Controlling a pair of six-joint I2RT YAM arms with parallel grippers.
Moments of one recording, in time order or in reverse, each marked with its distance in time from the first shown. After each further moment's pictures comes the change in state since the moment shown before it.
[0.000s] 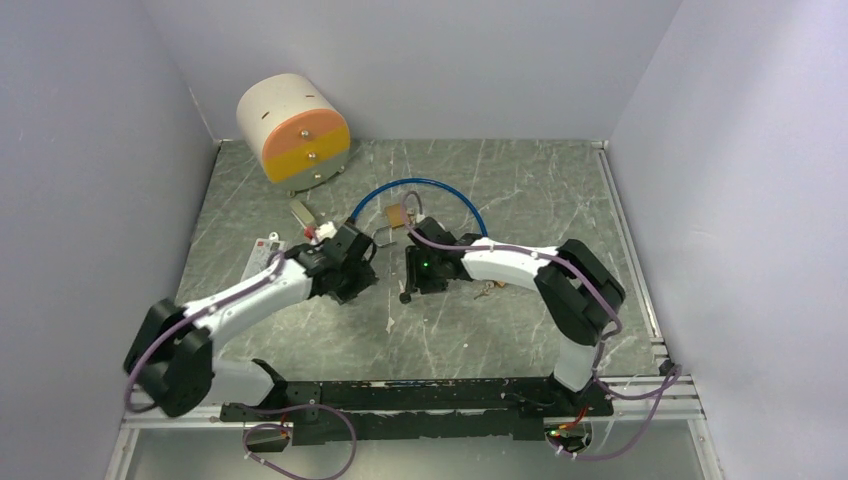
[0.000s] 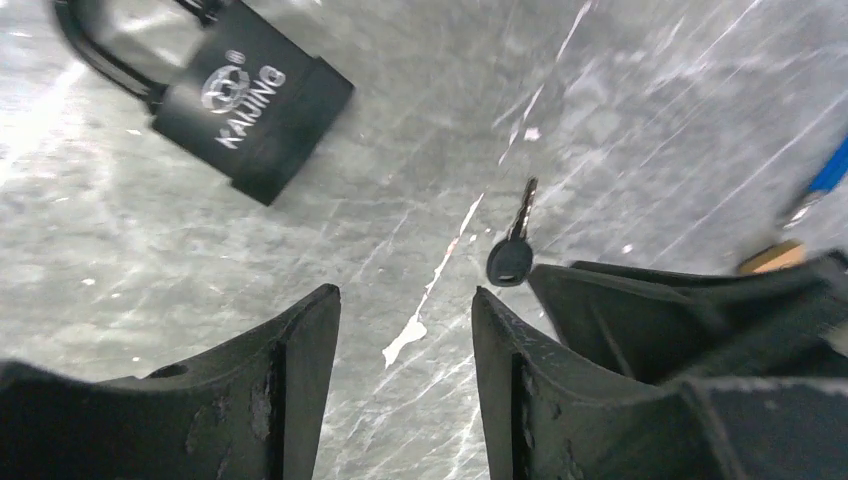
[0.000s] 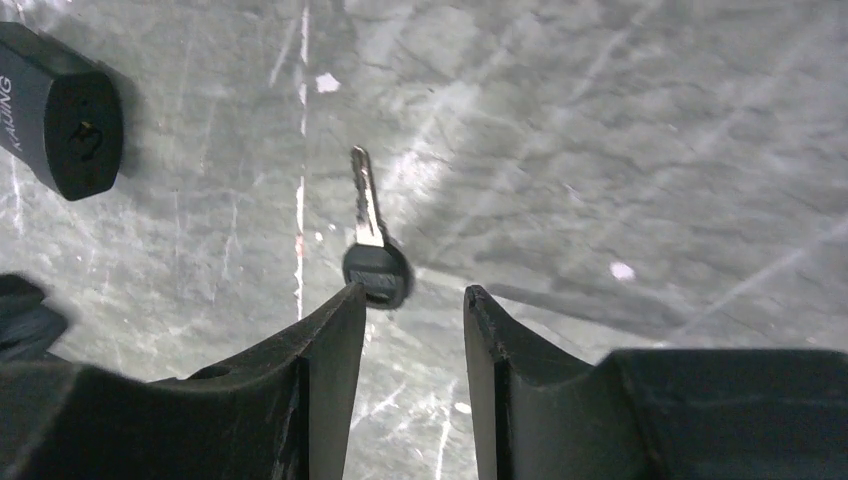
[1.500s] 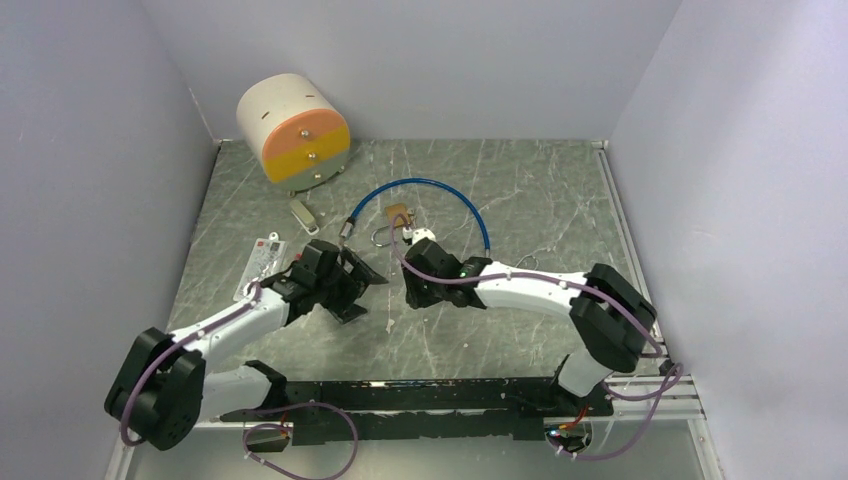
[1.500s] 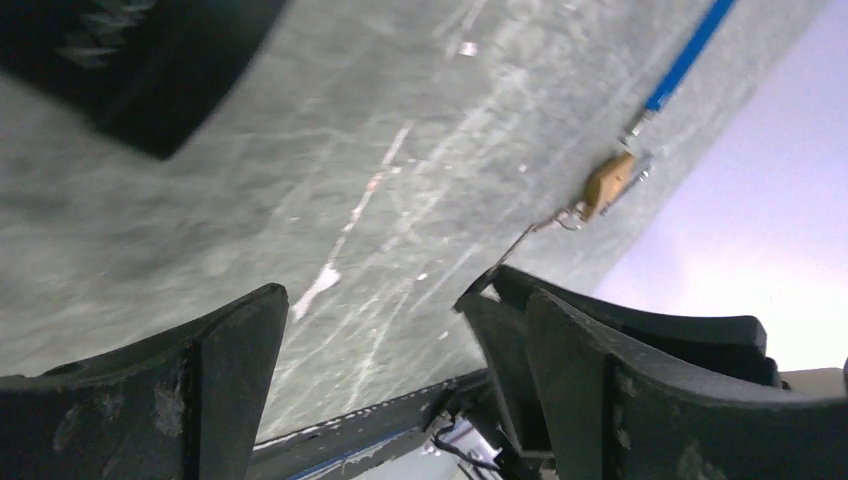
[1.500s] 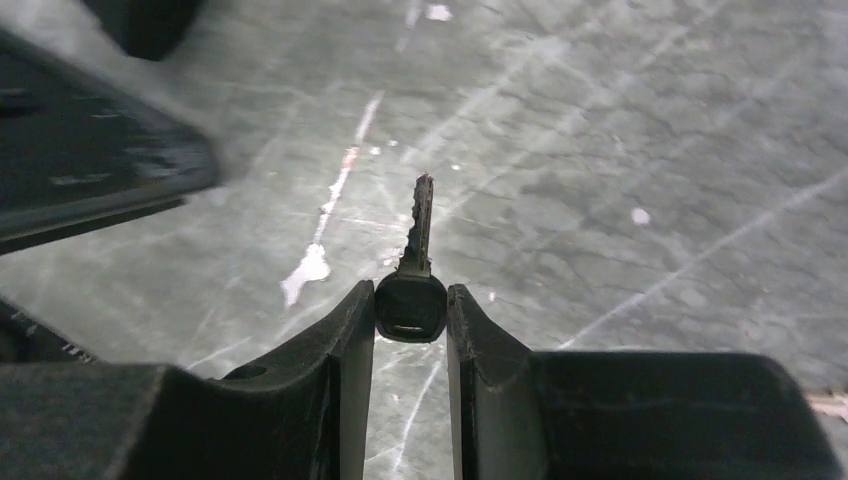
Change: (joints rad) left arm 0.161 -0.248 -0.339 0.333 0.332 -0.188; right arm 0.162 -0.145 -0.081 0.021 0.194 -0.184
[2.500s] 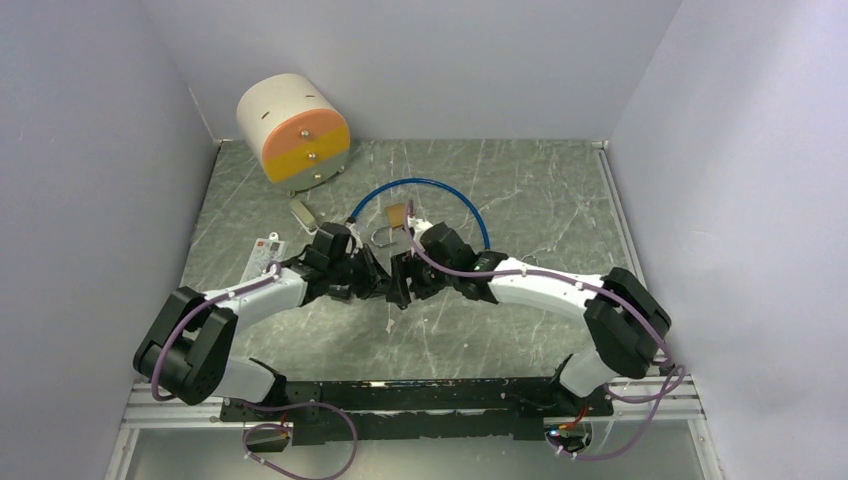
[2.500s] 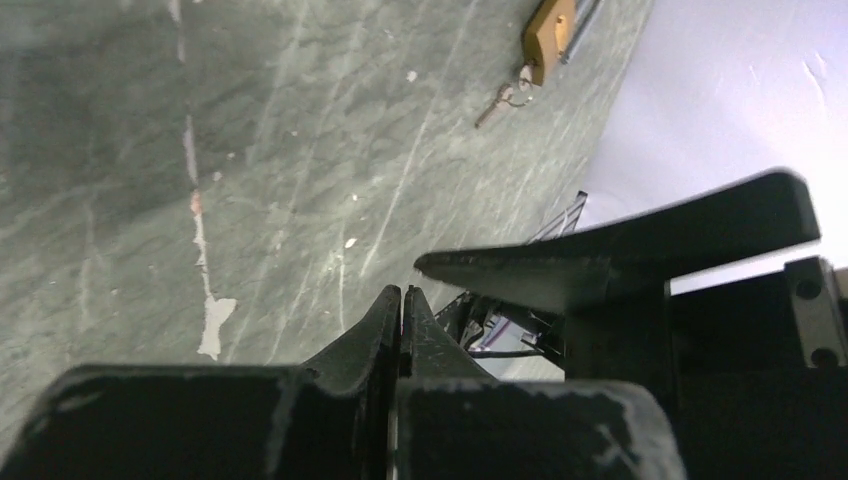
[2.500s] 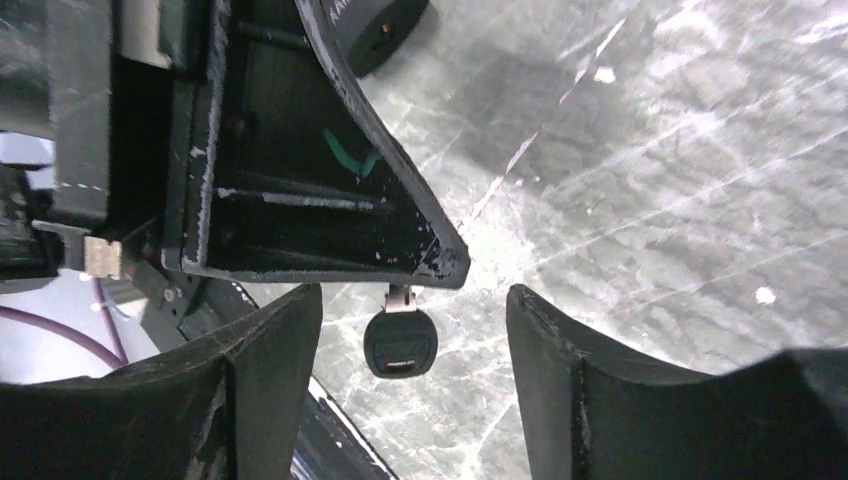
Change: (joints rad) left arm 0.014 0.248 0.090 0.290 0.364 0.298; right arm -0.063 -0.083 -0.055 0.187 -0.332 -0.030
